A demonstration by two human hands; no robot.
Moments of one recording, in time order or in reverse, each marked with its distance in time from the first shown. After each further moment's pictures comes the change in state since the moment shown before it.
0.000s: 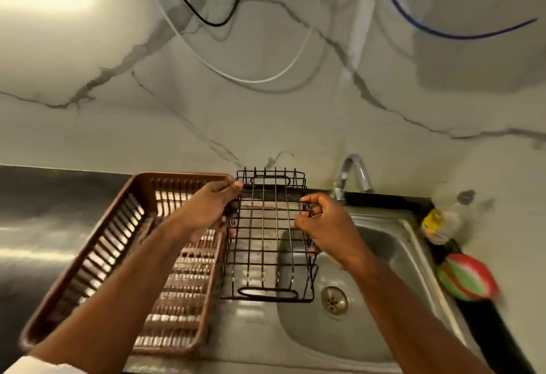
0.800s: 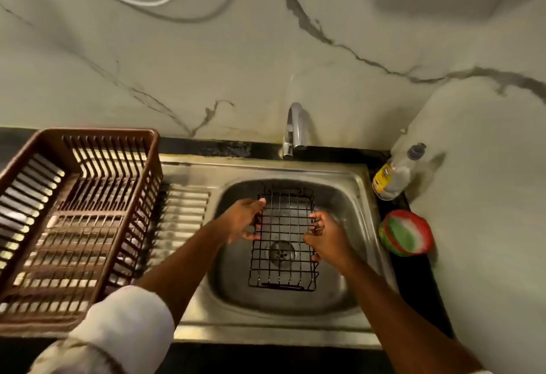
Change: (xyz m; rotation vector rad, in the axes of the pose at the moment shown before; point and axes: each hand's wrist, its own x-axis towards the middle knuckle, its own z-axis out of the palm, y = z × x) left_hand 0.082 -0.114 0.227 -0.045 -0.102 -0.426; right_hand 0.029 0.235 -0.121 -0.060 -0.040 0.295
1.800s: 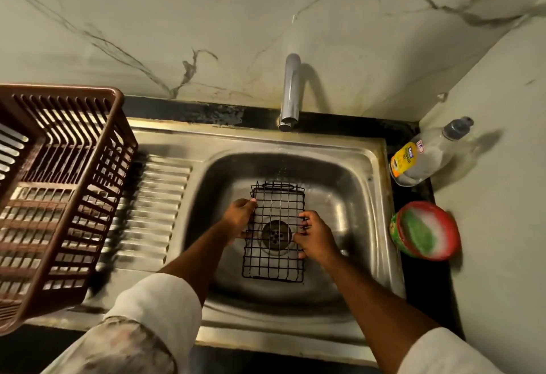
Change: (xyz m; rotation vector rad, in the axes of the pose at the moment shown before) left_hand 0.107 -0.087 0.029 0.003 0.192 -0.166; right_hand 0.083 0.107 0.035 -0.020 -0.115 0.141
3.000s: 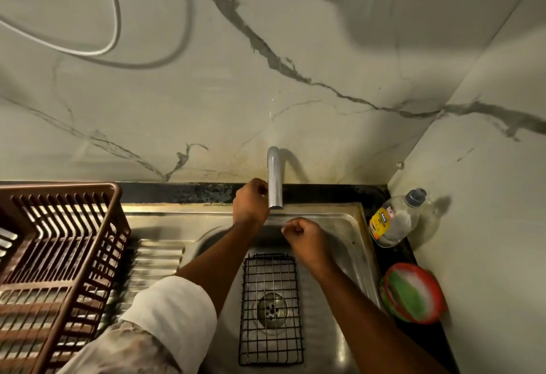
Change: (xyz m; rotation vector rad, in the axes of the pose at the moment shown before) left_hand -0.008 0.197 0.026 0.452 0.403 0.698; right_hand 0.021 -0.147 -0.046 0.054 0.268 -0.250
